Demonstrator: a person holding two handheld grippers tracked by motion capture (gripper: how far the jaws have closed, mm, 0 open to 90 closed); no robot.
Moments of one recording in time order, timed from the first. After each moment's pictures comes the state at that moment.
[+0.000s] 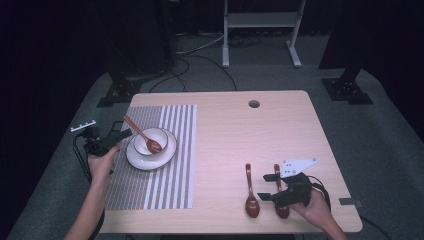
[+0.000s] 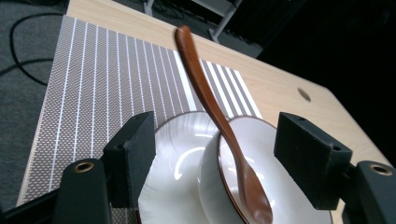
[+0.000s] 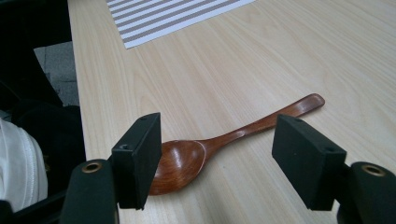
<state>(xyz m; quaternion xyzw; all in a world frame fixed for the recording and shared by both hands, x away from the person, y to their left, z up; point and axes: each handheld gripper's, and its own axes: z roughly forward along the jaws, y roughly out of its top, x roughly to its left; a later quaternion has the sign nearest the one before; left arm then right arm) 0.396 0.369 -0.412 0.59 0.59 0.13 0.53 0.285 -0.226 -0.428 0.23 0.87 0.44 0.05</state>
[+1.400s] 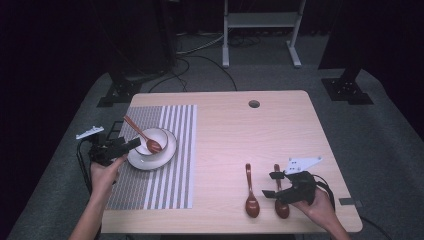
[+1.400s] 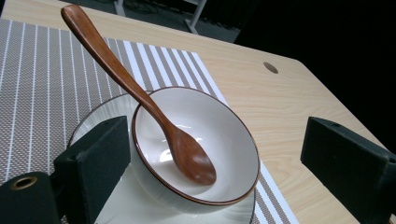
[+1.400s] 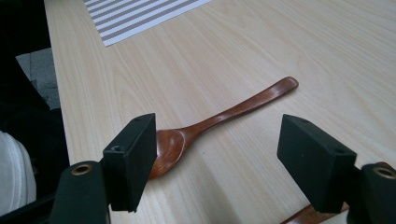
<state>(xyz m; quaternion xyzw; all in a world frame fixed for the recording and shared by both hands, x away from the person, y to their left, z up) 0.361 0.333 -0.395 0.64 0.54 0.12 0.53 0.289 -0.239 -0.431 0.27 0.86 0.43 0.05</state>
